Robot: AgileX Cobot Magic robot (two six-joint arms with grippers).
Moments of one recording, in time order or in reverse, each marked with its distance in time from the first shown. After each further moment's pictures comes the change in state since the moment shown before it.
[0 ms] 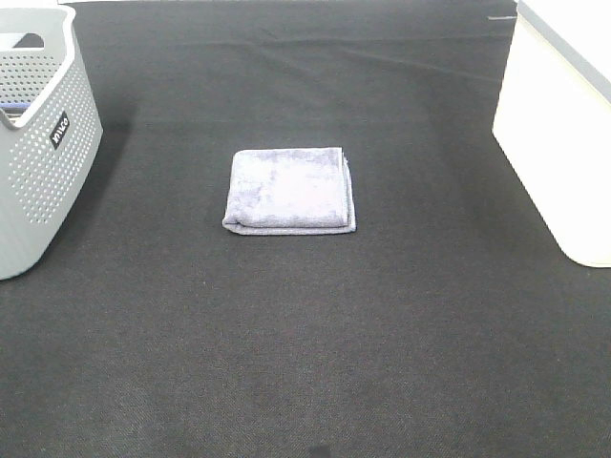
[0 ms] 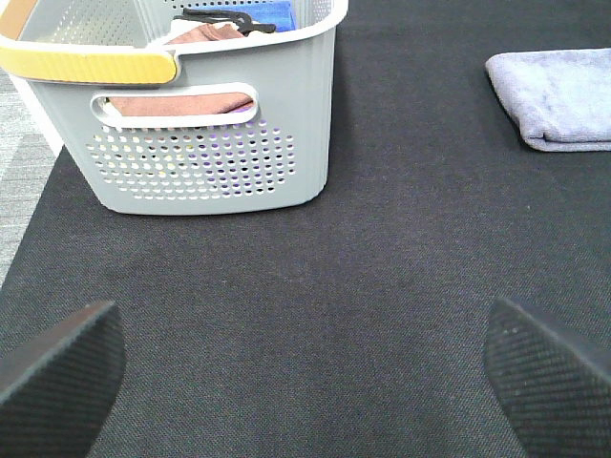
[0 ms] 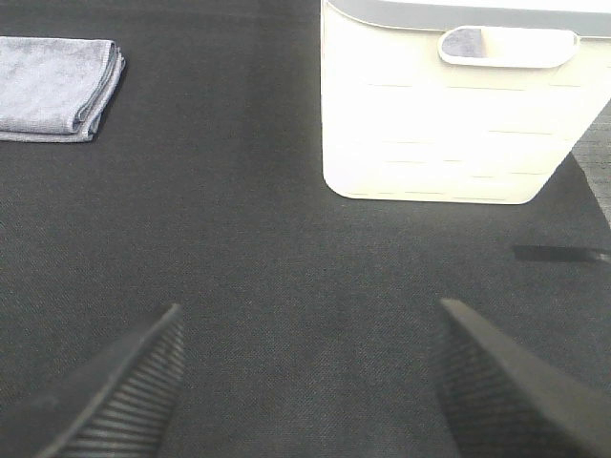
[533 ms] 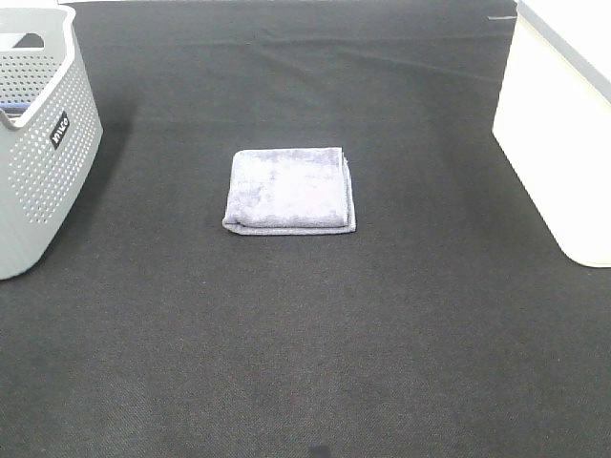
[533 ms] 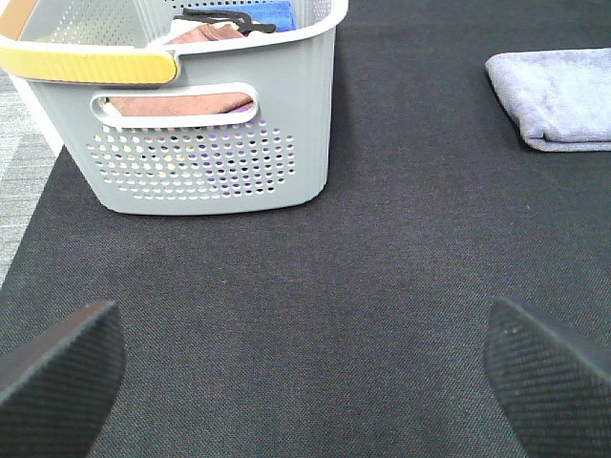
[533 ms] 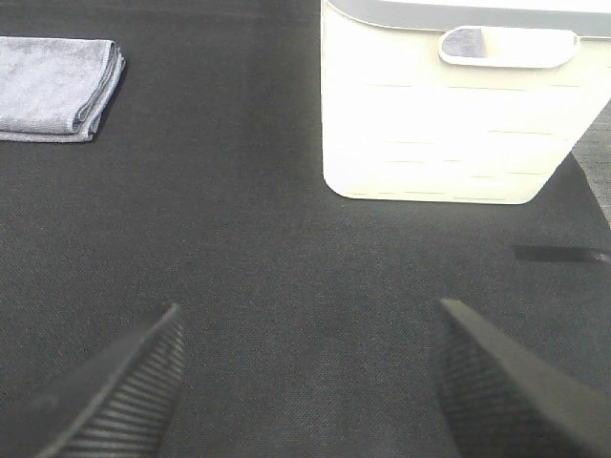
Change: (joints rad) left arm 0.000 0.000 0.000 0.000 0.000 0.000; right arm 0.000 0.000 0.000 0.000 0.000 0.000
